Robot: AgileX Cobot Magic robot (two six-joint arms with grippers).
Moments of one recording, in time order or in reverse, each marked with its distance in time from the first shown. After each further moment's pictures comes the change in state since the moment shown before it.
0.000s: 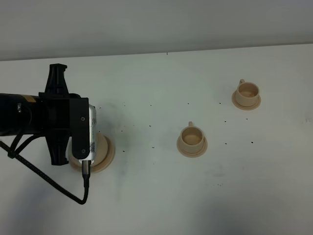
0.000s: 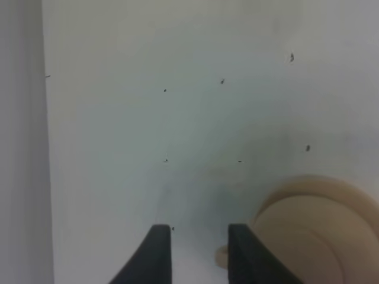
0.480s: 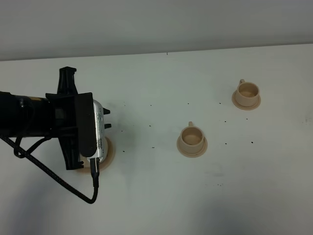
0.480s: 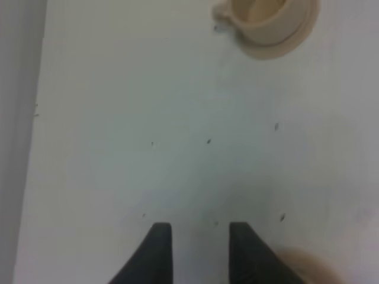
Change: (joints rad) left arm 0.000 0.015 0.000 -0.323 0.101 0.164; right arm 0.000 0.000 0.000 0.000 0.000 0.000
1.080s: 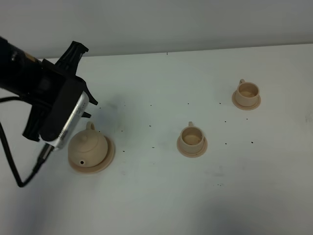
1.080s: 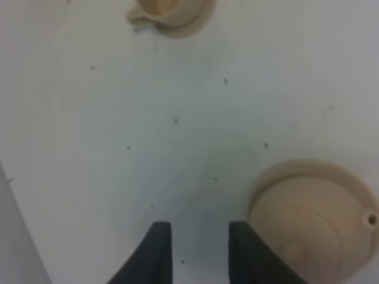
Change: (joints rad) left arm 0.031 0.143 -0.468 0.488 0.568 0.058; right arm 0.000 0.000 0.000 0.000 0.000 0.000
